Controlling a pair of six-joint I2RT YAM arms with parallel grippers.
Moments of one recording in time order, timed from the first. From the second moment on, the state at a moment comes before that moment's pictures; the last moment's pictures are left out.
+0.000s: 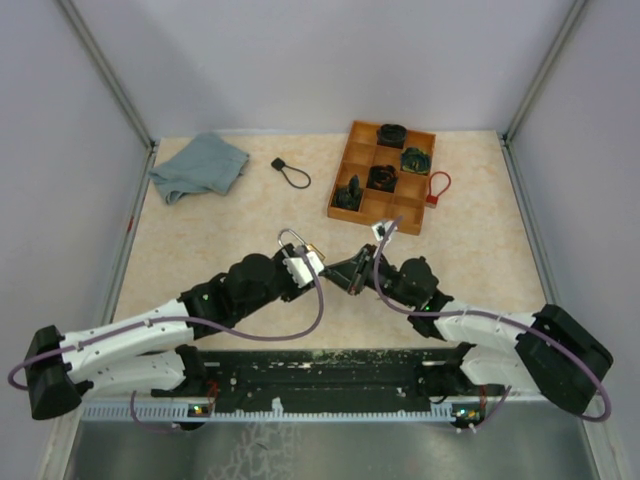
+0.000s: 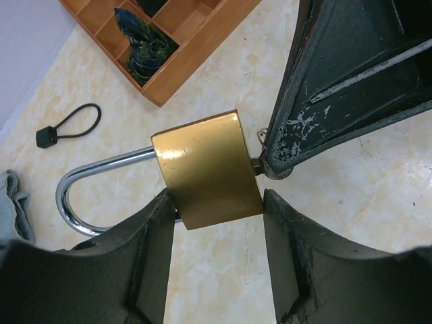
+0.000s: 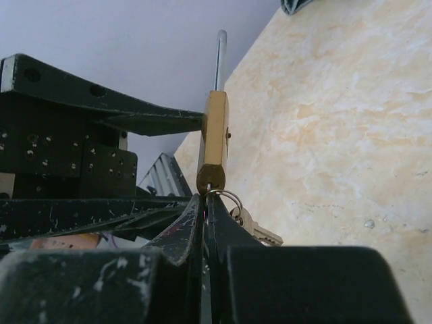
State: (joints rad) left arm -1.09 0.98 0.69 -0.07 -0.26 0.30; right arm 0.81 1.13 0.31 0.89 -0.26 0.81
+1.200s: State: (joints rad) left arm -1.17 0.95 0.16 1.10 -0.30 0.77; right arm 0.79 1.45 0.27 1.50 -0.32 1.42
